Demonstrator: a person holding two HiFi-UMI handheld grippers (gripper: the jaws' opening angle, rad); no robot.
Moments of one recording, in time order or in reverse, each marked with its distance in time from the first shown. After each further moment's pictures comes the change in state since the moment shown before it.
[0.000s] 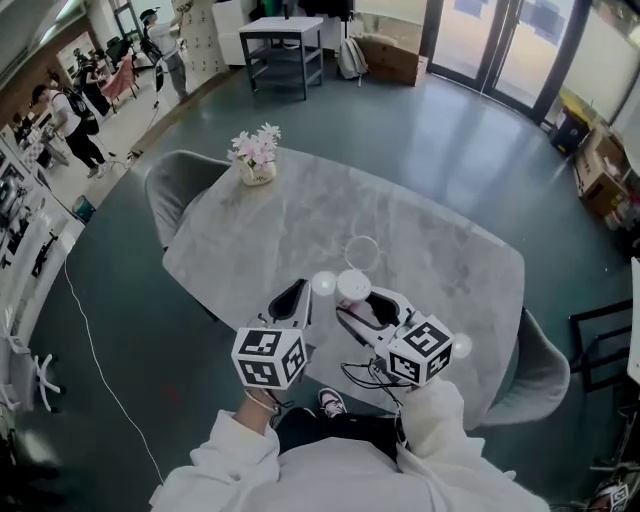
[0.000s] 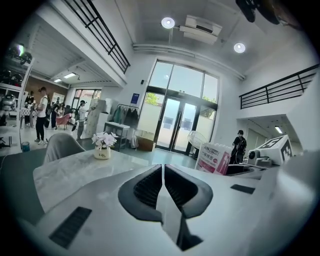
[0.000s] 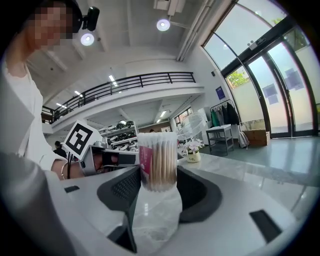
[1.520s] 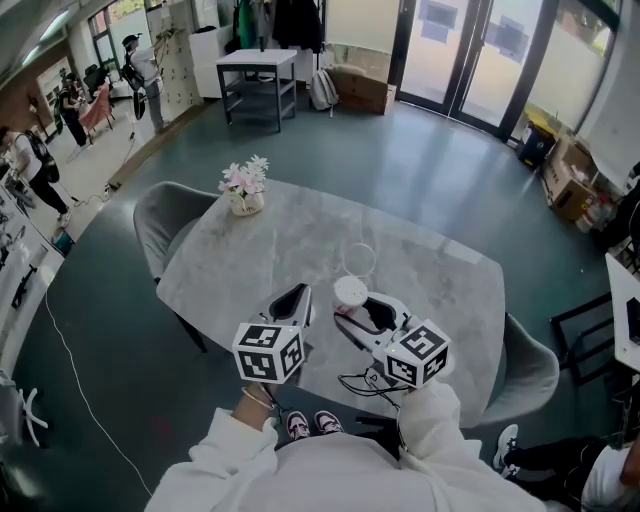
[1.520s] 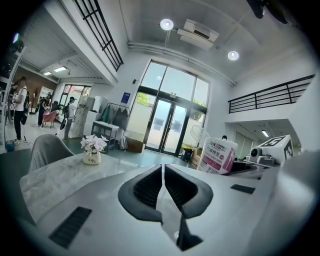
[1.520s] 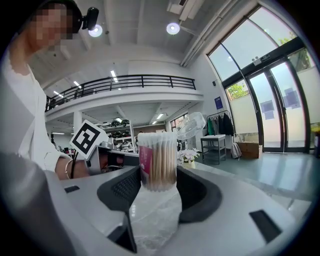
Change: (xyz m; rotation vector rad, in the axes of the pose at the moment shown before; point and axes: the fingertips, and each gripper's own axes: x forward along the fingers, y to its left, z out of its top) left arm -0.001 0.004 0.032 0.006 -0.004 -0.142; right arm 0.001 0.021 0.039 -0.089 -0.027 -0.102
